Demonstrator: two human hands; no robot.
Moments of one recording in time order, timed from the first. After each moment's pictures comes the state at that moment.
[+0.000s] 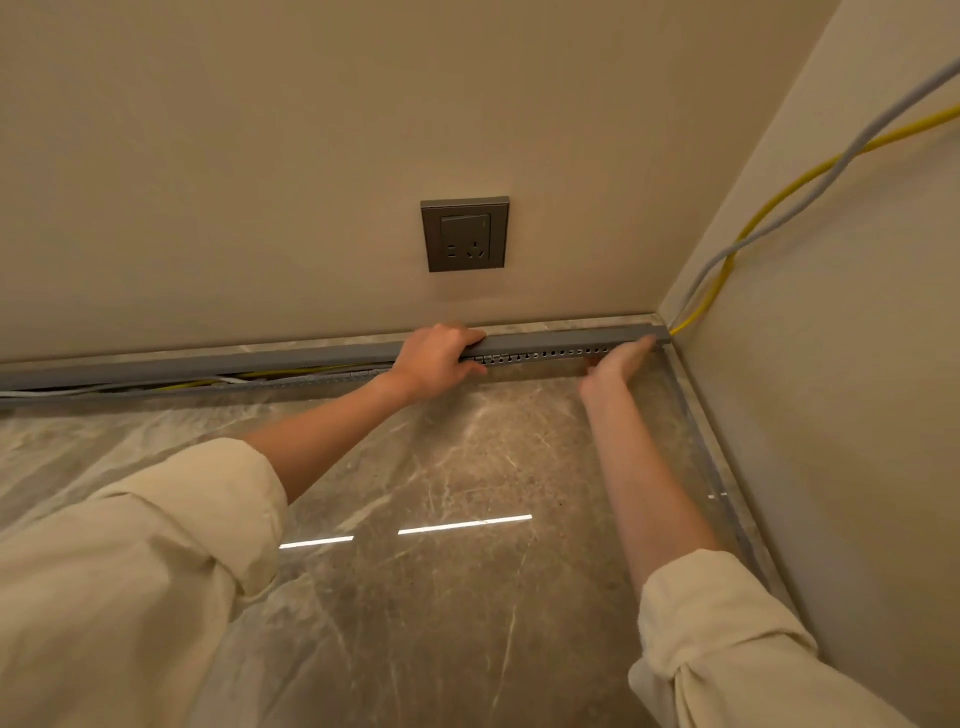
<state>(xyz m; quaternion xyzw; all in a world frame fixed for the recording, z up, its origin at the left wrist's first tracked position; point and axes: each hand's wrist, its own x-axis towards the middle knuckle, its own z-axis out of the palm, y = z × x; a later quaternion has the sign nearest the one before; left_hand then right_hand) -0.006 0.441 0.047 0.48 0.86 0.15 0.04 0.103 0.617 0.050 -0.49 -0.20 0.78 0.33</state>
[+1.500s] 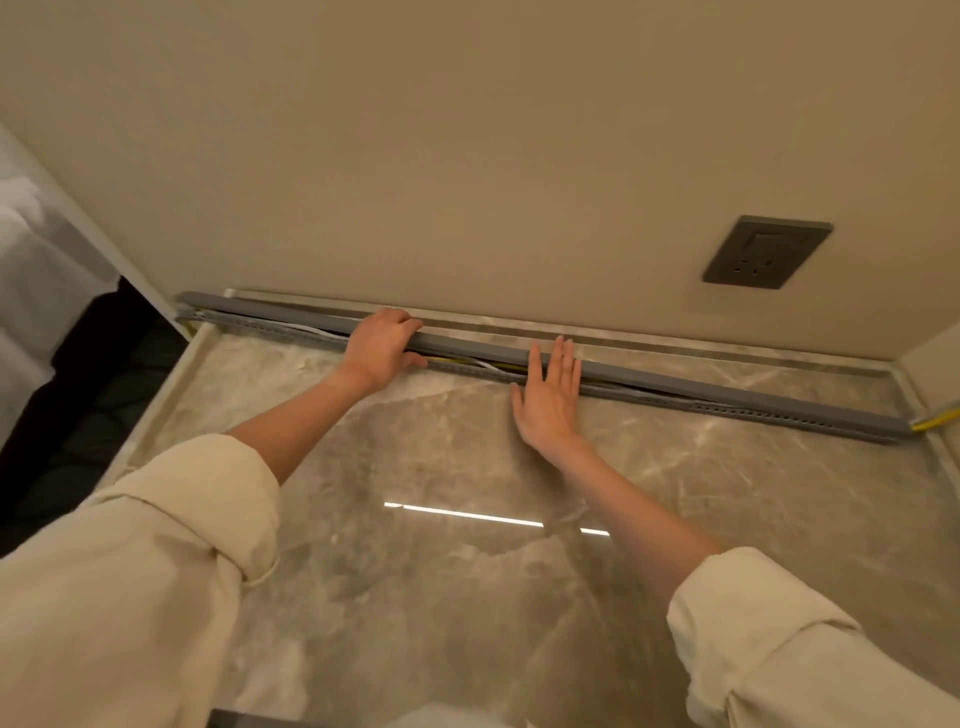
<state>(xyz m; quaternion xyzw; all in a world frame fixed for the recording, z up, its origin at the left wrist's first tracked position) -0.120 0.095 0.049 0.30 0.95 0.09 0.04 0.005 0.297 0.004 -0.15 -0.98 0.14 0.02</state>
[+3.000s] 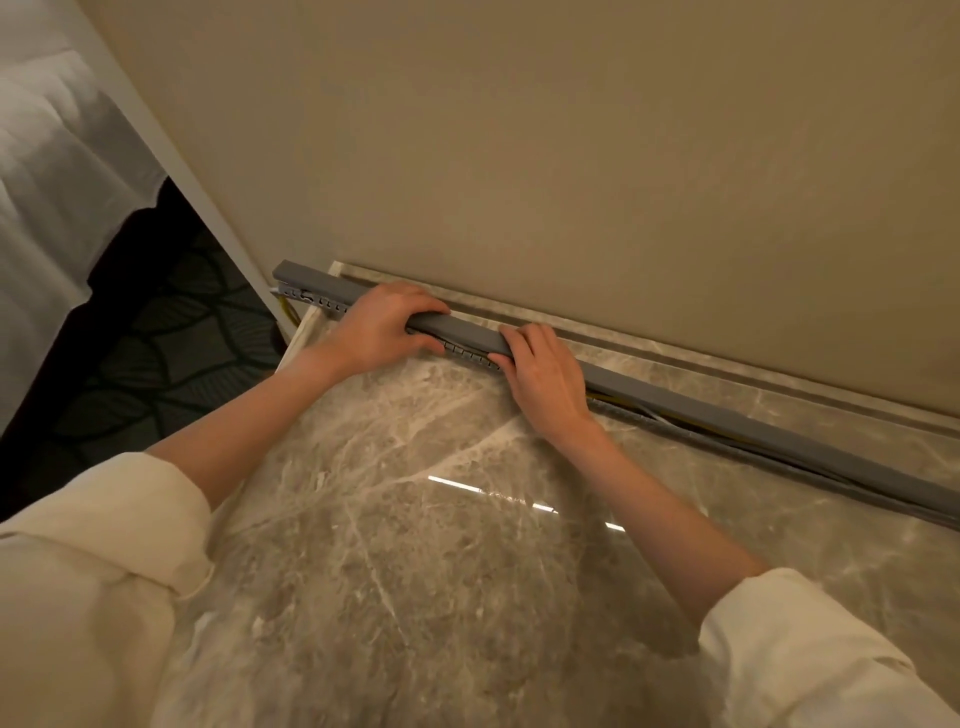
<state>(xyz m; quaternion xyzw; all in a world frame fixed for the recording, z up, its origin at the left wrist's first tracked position) -0.223 -0.062 0.032 0.34 0.91 0.24 0.05 -0.126 0.139 0.004 0.07 -0.98 0.09 0.15</state>
